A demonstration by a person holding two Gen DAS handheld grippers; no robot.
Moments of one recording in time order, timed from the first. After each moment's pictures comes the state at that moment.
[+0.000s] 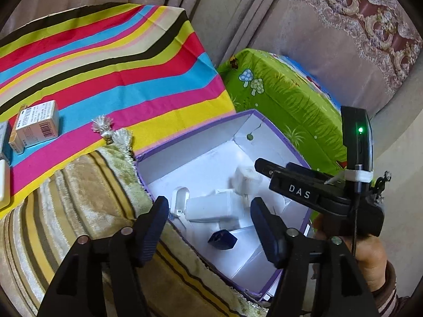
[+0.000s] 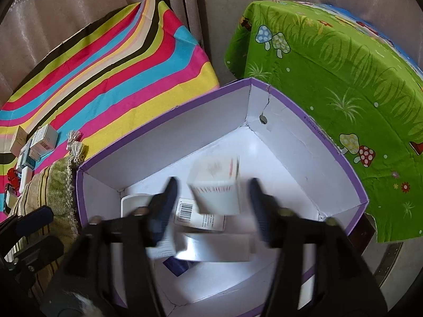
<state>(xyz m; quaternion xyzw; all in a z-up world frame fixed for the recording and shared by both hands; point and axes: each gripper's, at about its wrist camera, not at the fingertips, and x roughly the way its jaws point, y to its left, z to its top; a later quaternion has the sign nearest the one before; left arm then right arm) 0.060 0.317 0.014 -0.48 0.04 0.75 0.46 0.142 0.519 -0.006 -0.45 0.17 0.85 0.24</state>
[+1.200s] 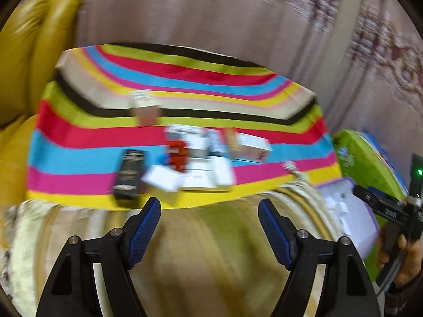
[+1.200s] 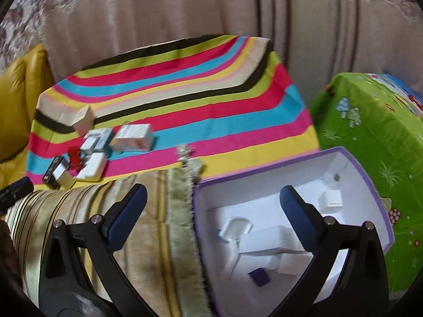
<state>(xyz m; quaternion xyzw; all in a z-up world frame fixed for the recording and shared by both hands) 0.011 0.040 0.049 -0.39 -0.04 0.89 0.22 0.115 0.388 0.050 -0.36 0.06 0.93 0.09</state>
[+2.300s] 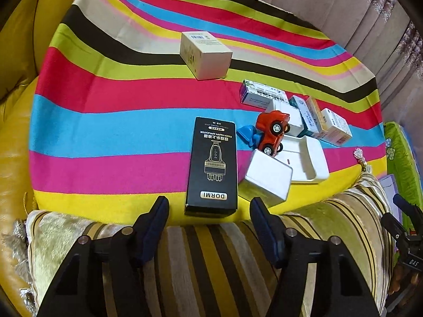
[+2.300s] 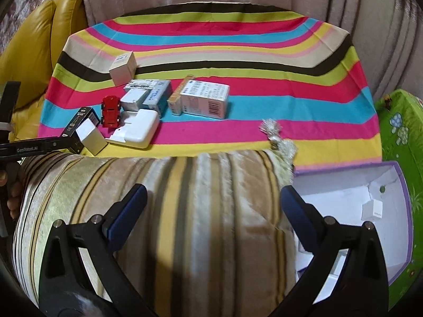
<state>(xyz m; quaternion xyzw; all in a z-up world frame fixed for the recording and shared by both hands) -0.089 0.002 -0.013 -0.53 -0.02 0.83 0.16 0.059 0.285 0.018 -0.45 0.00 0.90 0.00</state>
